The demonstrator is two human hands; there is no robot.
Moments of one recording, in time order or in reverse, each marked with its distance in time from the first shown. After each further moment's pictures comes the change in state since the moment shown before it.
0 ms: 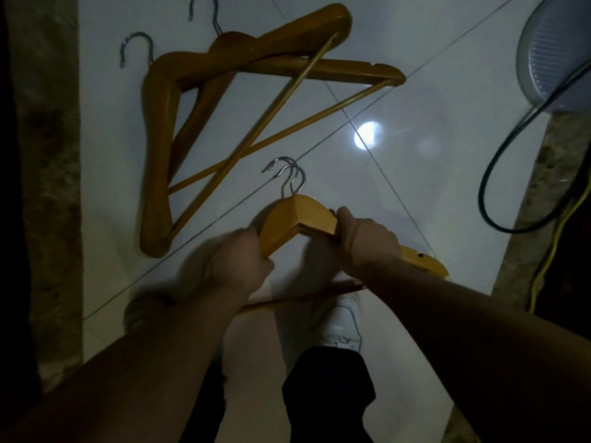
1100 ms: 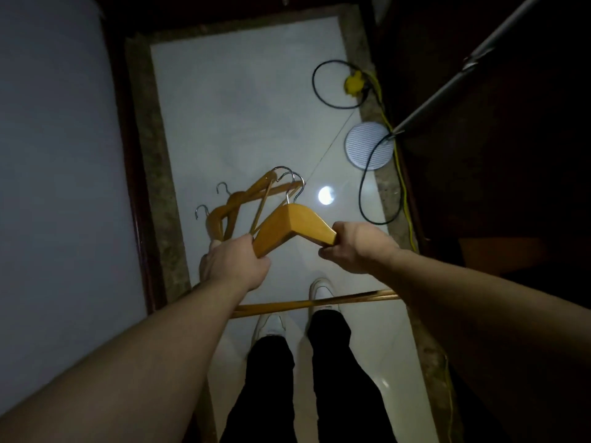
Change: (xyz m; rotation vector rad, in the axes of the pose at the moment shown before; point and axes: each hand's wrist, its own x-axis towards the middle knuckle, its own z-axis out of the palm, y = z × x) left_hand -0.316 0.093 -0.322 0.205 0.118 0.251; right_hand -0.389 -0.030 -0.275 0.323 0.078 0.089
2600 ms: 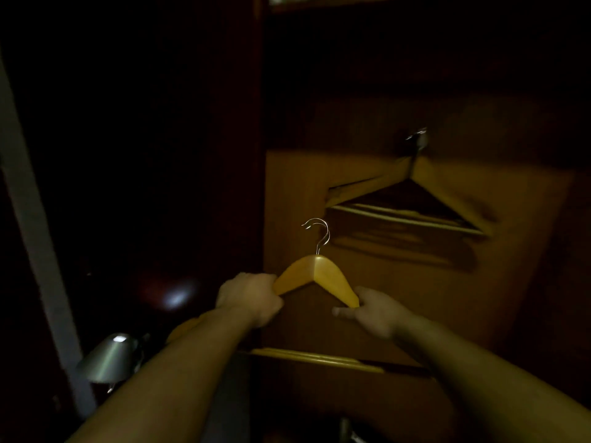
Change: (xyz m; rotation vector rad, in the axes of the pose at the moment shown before) left_hand -0.598 0.474 -0.292 0.351 0.407 1.365; right_hand -0.768 0.221 -0.190 0.743 1.101 0.424
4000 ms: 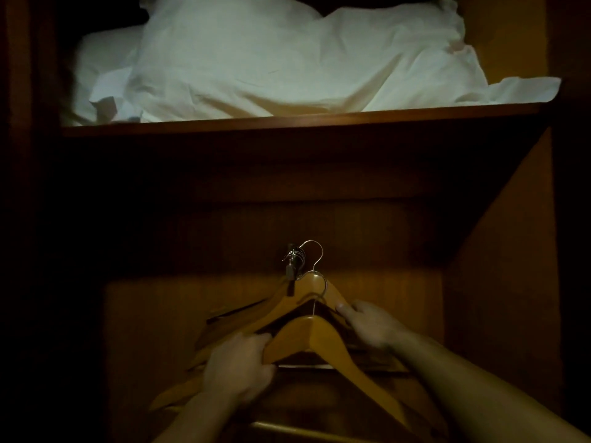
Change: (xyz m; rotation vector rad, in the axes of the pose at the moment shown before) left_hand 0.206 0.235 -0.039 -0.086 0.182 0.535; right_hand 0.109 0.107 -0.294 0.015 0.483 0.137
